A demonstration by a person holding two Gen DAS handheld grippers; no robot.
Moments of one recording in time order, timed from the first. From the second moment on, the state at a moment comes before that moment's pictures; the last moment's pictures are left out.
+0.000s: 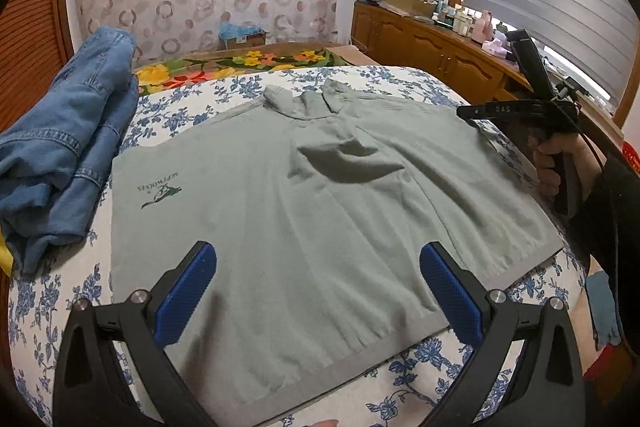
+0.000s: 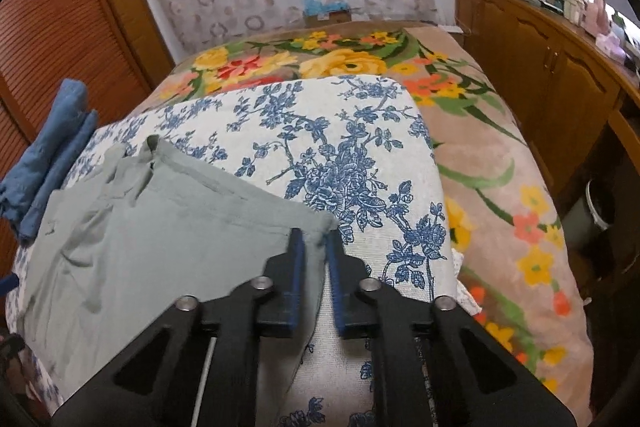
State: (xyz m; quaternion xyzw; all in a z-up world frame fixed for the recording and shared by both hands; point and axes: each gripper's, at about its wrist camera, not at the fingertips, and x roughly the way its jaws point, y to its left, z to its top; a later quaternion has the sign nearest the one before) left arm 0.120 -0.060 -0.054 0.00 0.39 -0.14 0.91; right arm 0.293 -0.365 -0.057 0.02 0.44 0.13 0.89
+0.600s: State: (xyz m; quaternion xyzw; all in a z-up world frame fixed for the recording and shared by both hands) left arm 0.110 -0.033 -0.057 -0.02 0.39 -0.13 0.91; right arm 0.289 -0.378 -0.041 -0.01 0.42 0.07 0.91
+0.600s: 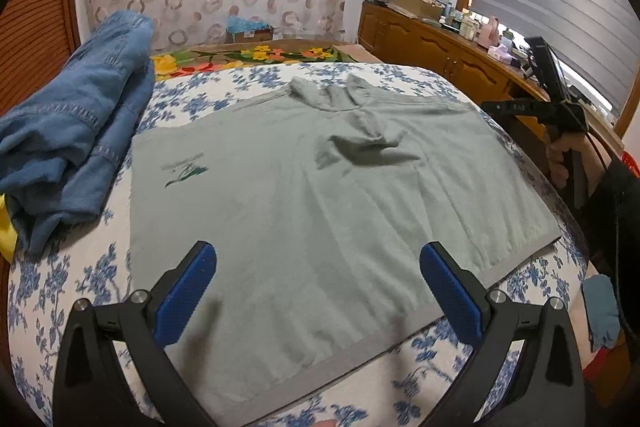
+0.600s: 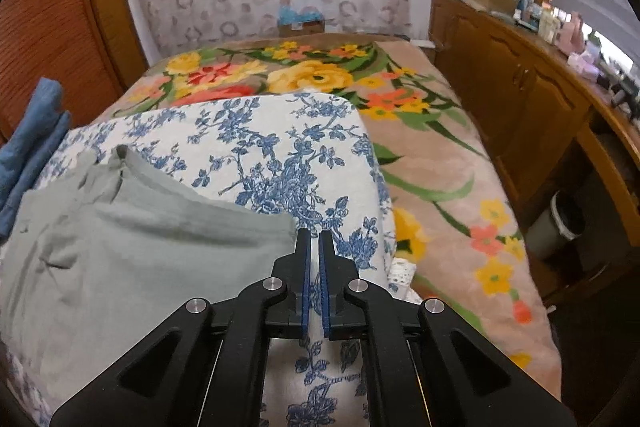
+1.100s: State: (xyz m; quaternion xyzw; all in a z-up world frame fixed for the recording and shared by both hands) left arm 0.072 0.031 -0.064 -0.04 0.39 -0.07 0.91; right arm 0.176 -0.314 -0.027 -0.05 0.36 0.16 0.92
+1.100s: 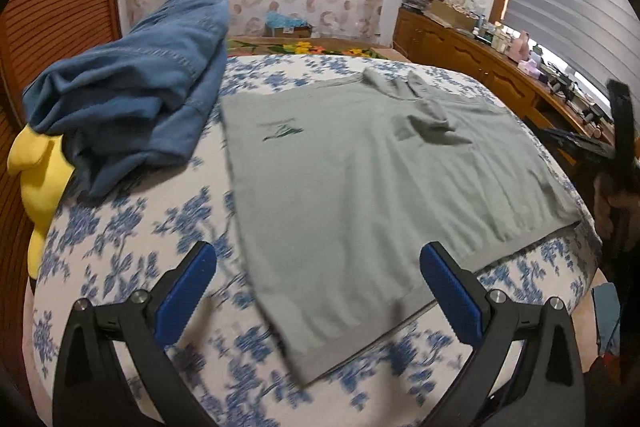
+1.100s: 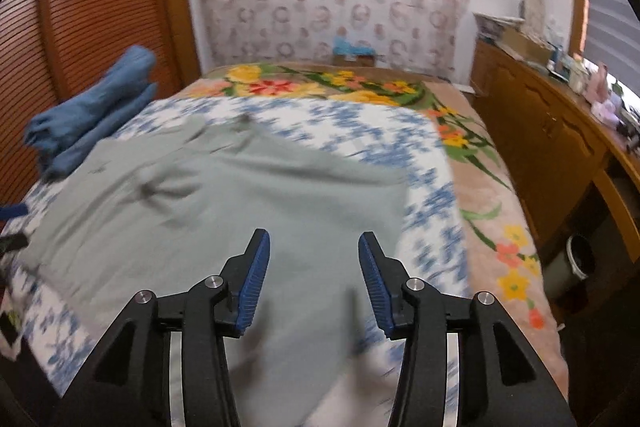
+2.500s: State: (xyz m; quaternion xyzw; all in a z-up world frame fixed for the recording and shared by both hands) left arm 0.031 0.046 -0.086 -0.09 0.40 -0.10 0.91; right arm 0.094 -0.253 -0.047 -0.04 0.34 0.21 0.91
